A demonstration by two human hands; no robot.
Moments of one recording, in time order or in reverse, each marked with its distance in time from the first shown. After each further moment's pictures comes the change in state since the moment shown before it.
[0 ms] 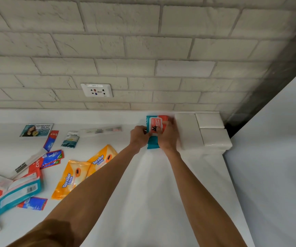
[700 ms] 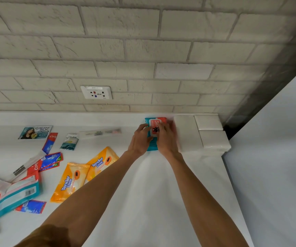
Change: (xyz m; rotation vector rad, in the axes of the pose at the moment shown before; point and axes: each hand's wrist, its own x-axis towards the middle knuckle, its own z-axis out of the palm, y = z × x) left_hand -0.005 -0.012 0.000 0.360 -0.009 0.404; right_hand -0.003 0.008 -0.007 -0.265 -0.100 -0.264
